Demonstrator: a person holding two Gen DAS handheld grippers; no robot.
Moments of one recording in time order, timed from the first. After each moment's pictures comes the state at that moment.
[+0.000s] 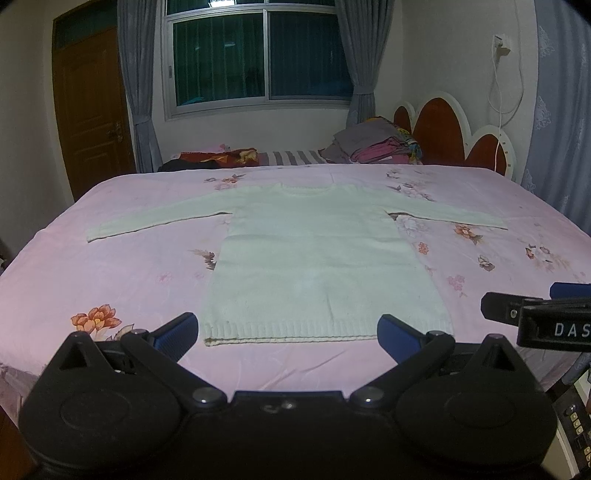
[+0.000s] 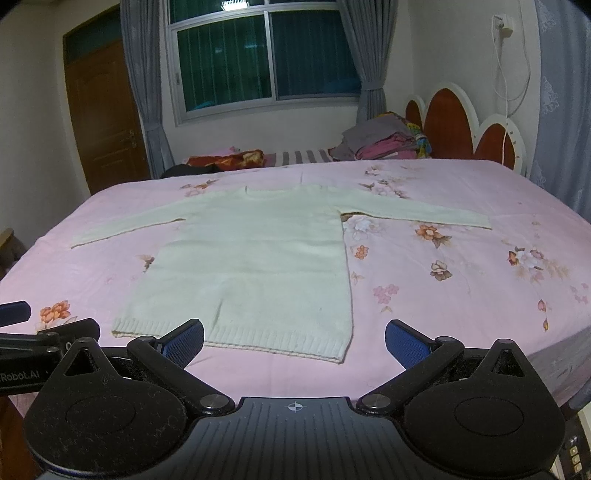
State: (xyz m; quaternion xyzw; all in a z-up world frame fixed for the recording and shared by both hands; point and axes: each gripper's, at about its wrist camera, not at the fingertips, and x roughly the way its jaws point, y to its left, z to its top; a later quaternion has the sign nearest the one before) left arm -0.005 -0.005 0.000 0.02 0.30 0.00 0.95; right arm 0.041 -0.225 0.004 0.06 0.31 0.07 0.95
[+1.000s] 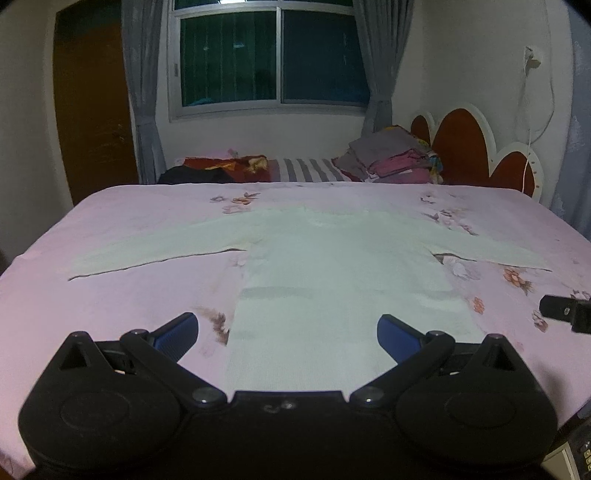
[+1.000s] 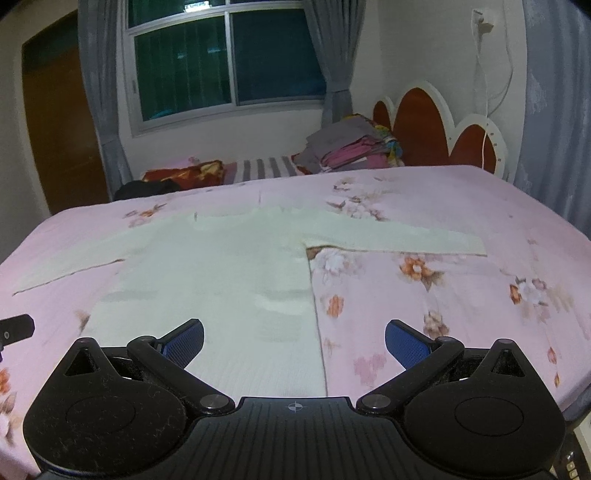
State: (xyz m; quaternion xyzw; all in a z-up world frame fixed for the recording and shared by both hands) left arm 0.151 0.040 -0.005 0.01 0.30 0.00 0.96; right arm 0.189 -0.237 -0.002 0.07 0.31 0.00 0.95
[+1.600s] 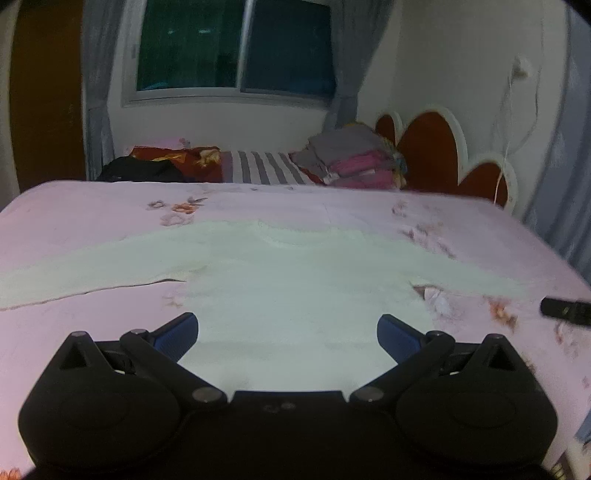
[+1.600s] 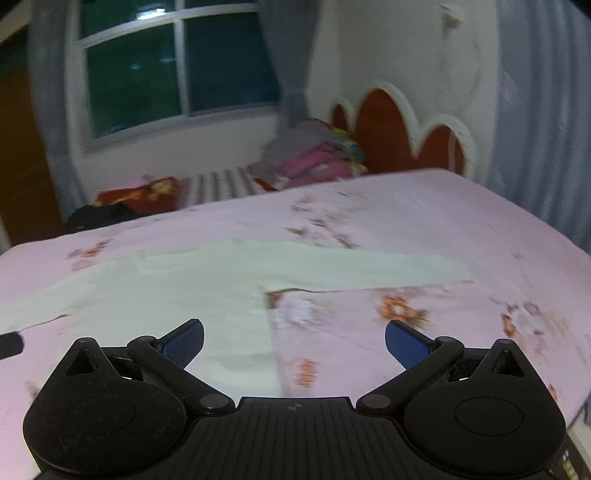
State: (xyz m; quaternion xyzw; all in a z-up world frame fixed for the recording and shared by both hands) left arm 0.266 0.034 -0.020 -0.02 0.32 -0.08 0.94; right arm 0.284 -0.271 -0.001 0.09 0.31 -0.08 0.94
